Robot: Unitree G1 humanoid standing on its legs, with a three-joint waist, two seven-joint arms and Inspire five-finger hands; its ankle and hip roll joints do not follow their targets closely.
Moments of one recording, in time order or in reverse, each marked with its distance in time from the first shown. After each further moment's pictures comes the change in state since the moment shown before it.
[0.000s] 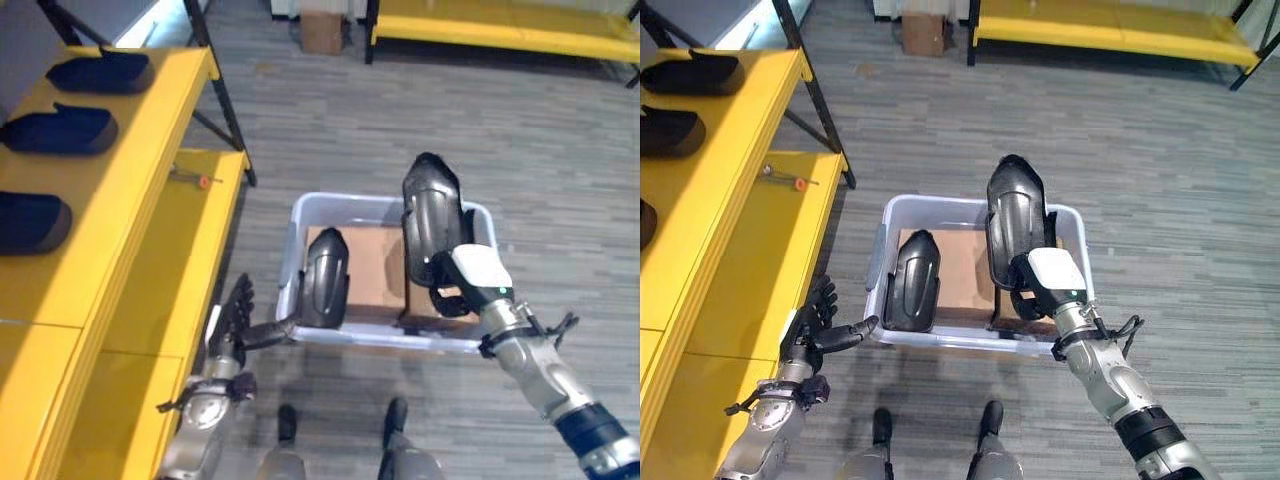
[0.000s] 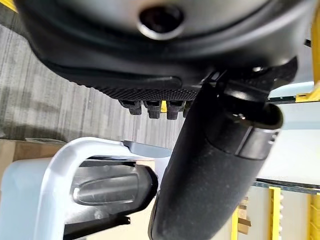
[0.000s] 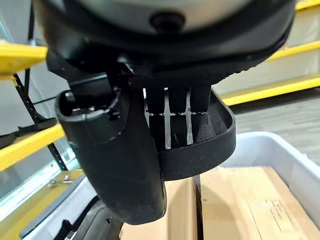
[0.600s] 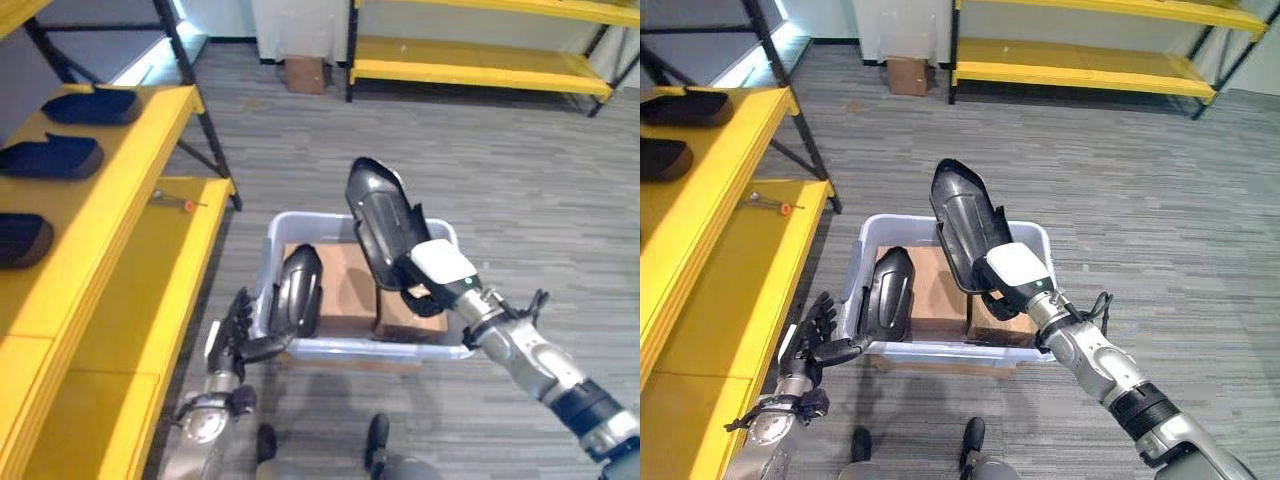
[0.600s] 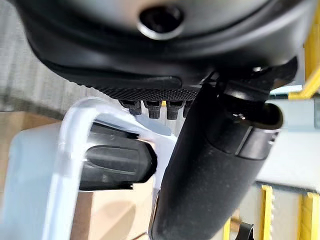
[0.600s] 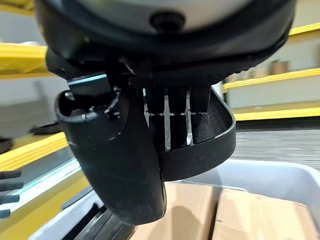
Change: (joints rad) left arm 0.019 -0.068 -0.037 0.024 -0.003 0.000 -0.001; right arm -0.151 -0.132 0.195 -0.028 0.000 -0.051 0.053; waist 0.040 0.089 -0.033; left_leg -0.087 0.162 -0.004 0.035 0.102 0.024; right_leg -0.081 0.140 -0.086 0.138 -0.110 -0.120
